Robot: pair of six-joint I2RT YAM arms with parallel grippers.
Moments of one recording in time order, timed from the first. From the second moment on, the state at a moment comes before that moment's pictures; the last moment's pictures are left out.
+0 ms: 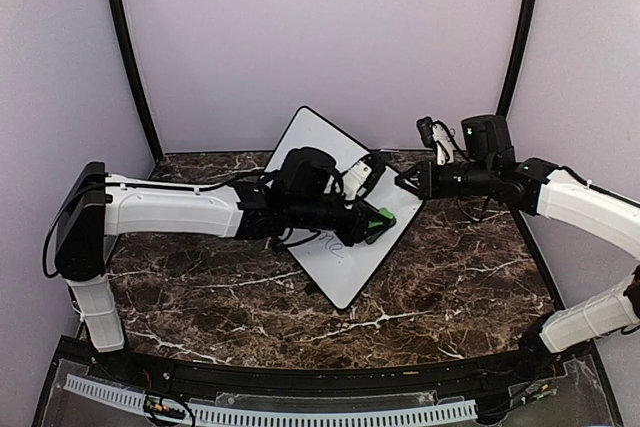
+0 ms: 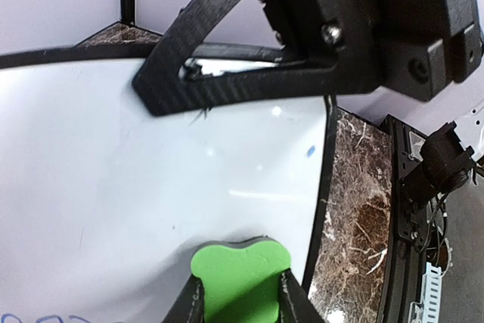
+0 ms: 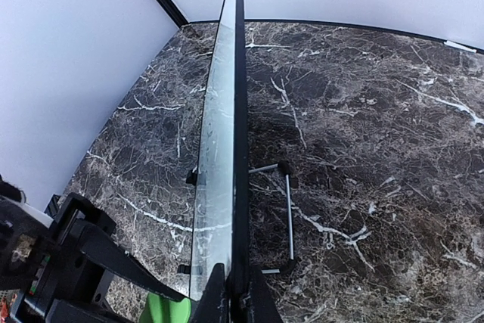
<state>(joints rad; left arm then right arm) -1.02 1.88 1.42 0.02 0.18 -0.15 0.59 1.25 1.01 -0.27 -0.31 0.35</state>
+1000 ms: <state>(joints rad) -1.02 1.96 1.61 -0.03 0.19 -0.12 0.59 1.26 1.01 -0.27 -0.29 0.35</state>
